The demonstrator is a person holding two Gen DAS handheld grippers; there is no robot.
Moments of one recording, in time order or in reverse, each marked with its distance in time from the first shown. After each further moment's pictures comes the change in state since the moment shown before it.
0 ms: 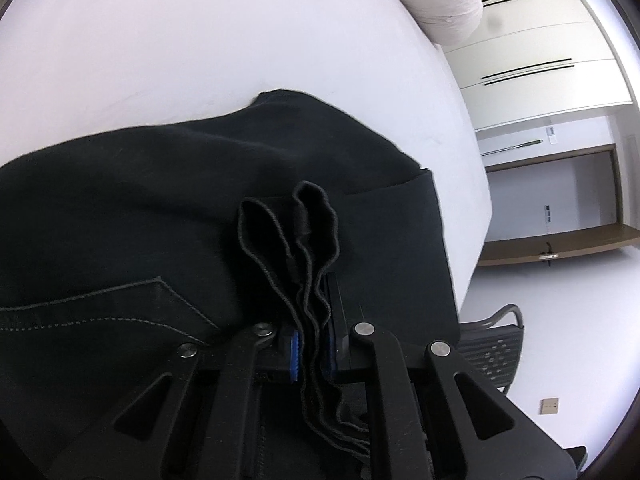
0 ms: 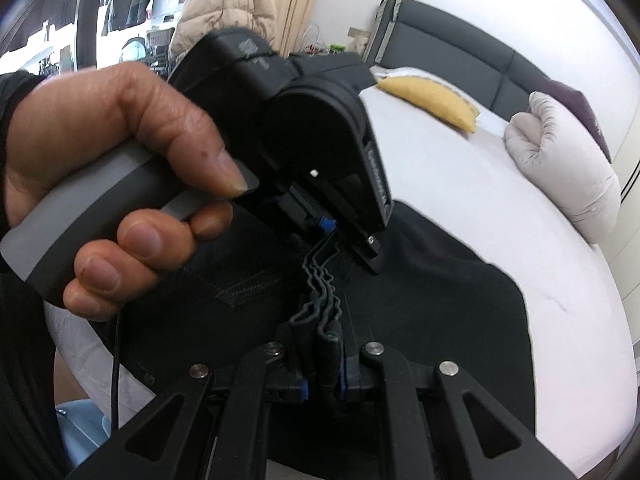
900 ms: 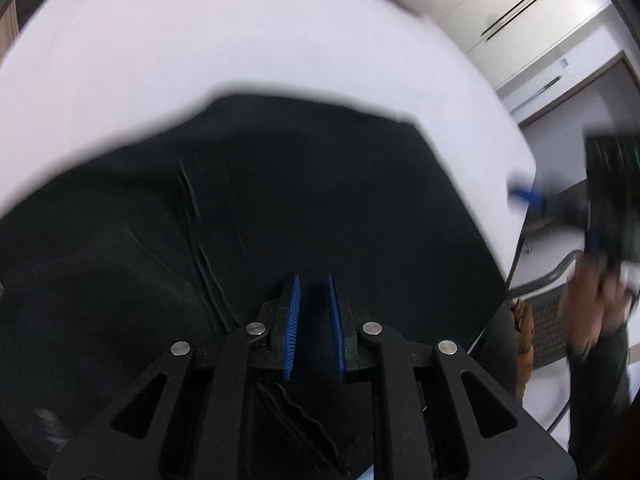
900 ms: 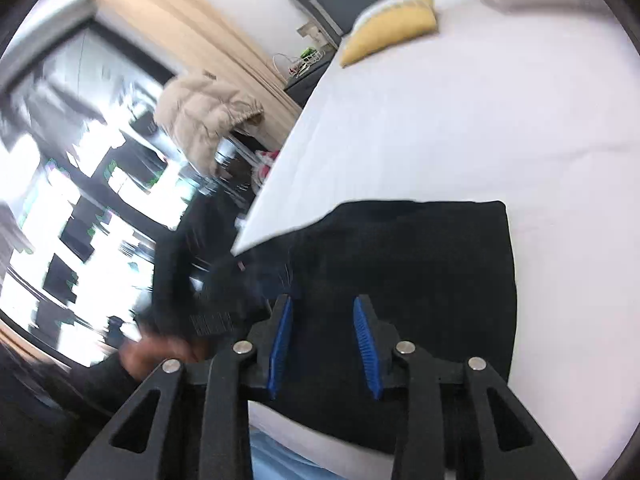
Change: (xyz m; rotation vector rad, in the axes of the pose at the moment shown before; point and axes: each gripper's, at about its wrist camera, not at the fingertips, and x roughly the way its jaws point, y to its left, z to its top) left arm -0.010 -0.054 -0.059 0.243 -0.056 0.256; right arm -0.018 -0.264 -0.040 0.690 0.007 0.677
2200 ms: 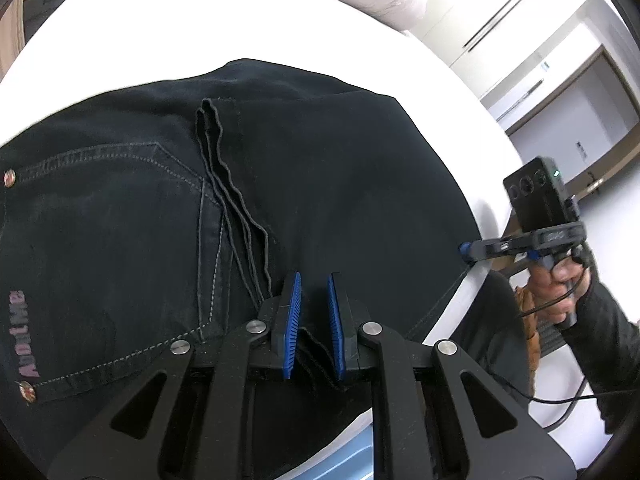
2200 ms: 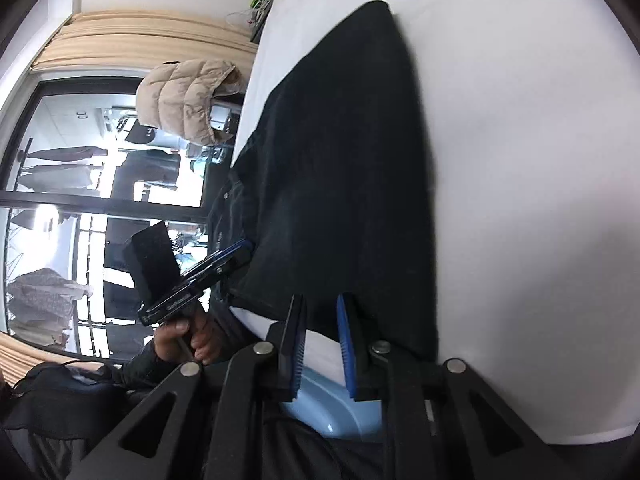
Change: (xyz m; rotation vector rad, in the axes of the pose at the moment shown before) left arm -0.048 0.022 -0.077 0.038 -0.130 -0.038; right arm 0.019 -0.100 -0.080 0.291 0.251 0.145
